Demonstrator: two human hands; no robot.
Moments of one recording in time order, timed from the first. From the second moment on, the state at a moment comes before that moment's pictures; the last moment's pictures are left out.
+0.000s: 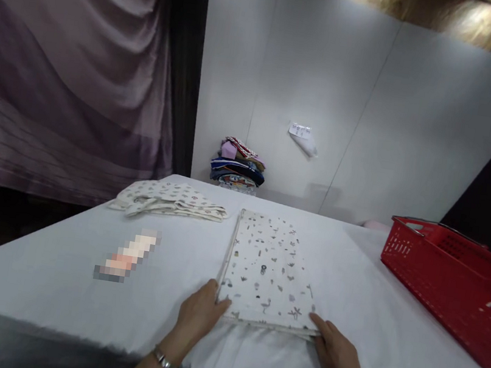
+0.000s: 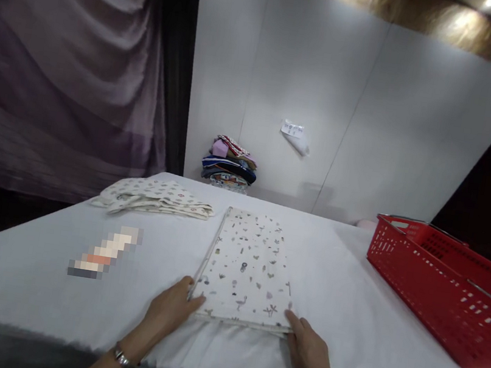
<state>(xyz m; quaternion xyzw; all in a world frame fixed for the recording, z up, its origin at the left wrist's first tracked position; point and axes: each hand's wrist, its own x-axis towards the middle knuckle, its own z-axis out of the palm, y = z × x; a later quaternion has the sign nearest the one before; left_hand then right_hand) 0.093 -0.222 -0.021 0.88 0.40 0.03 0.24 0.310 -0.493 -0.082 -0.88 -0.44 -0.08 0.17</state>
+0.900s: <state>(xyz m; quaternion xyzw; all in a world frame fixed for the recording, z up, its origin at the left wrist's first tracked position) 0.189 -0.204 -0.015 0.94 0.26 0.14 0.18 0.356 -0.410 -0.005 -0.82 -0.51 -0.09 0.25</state>
